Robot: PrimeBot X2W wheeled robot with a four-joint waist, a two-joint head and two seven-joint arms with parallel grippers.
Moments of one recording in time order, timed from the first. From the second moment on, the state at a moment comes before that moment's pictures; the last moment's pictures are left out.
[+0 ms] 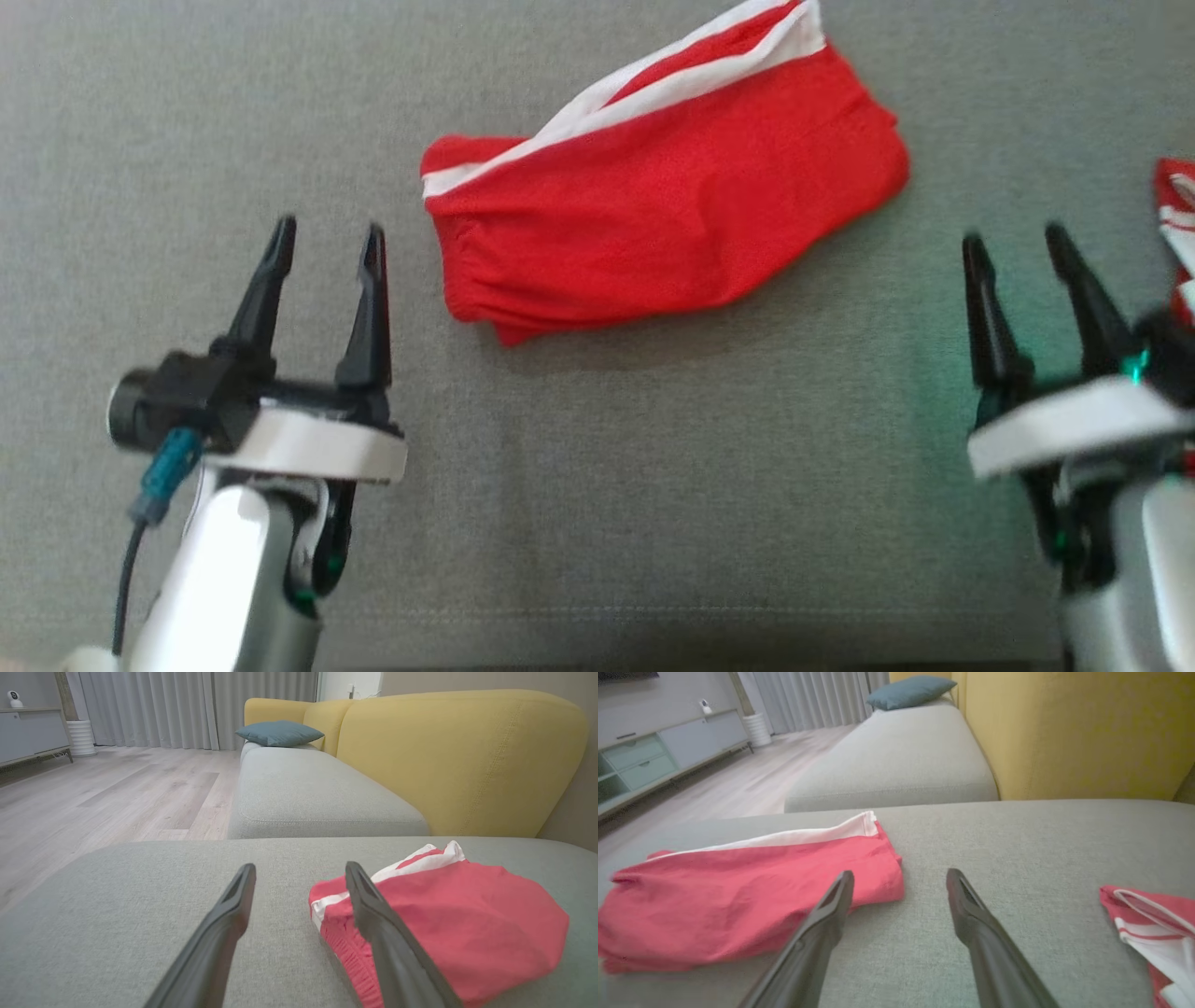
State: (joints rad) left arm -0.20 0.16 -0.24 0.05 -0.23 0.06 -0.26; right arm -0.10 -0.10 -0.02 -0.09 0.21 0.13 0.06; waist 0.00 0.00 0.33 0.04
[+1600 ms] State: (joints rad) left arm -0.25 0.07 -0.18 0.12 -0.15 -0.04 -0.26; right arm -0.20 -0.14 -0.01 0.17 0.35 0.13 0.23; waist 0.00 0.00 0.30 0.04
